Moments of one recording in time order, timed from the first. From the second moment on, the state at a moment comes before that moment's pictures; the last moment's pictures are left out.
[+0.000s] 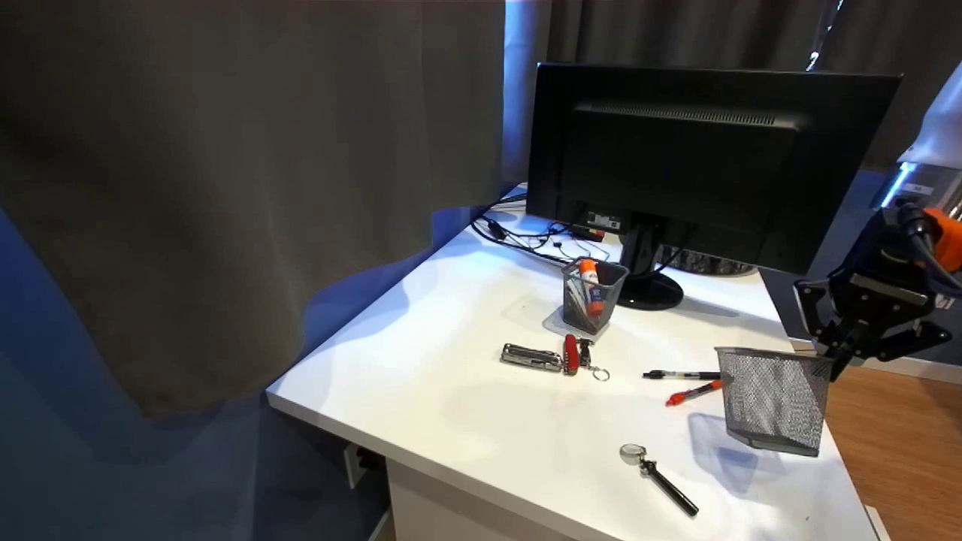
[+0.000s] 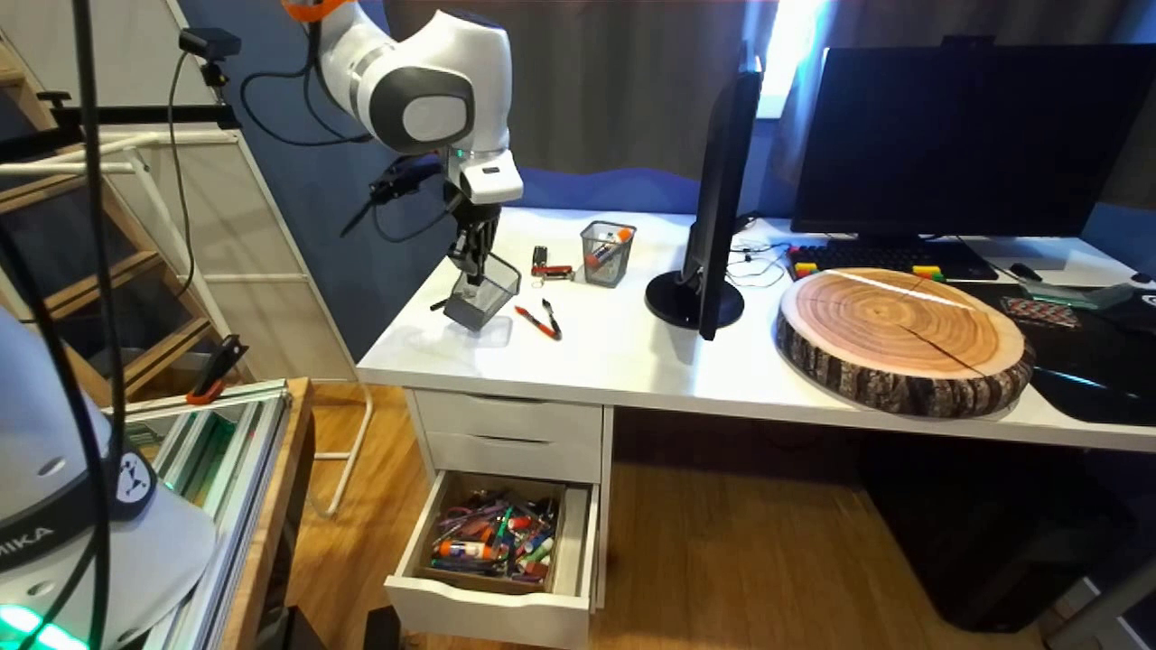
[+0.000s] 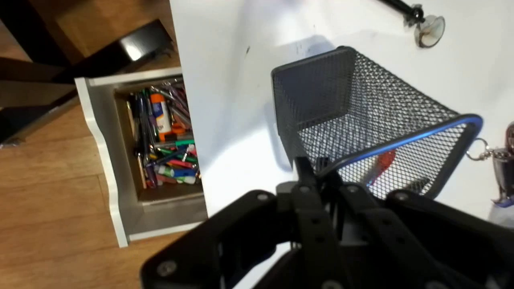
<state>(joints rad) 0.50 0.21 0.25 -2.45 0.31 2.73 0.99</state>
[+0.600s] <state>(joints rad) 0.60 0.20 0.13 -2.59 -0.01 2.98 1.23</state>
